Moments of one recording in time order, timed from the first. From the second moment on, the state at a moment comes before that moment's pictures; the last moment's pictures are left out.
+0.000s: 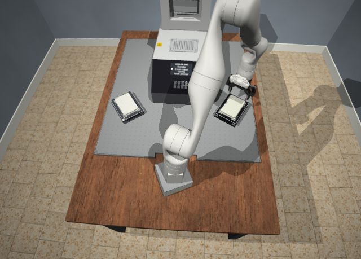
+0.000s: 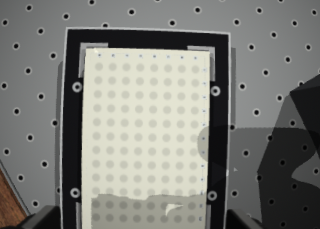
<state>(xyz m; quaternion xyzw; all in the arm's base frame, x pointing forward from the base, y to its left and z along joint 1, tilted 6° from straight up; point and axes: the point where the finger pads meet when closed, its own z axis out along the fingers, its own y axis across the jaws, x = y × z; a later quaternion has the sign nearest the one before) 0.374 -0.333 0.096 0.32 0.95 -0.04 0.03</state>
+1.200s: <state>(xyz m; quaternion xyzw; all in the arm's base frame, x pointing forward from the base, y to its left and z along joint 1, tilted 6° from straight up) 0.373 -0.329 0.139 0.32 0.95 -0.04 0.03</state>
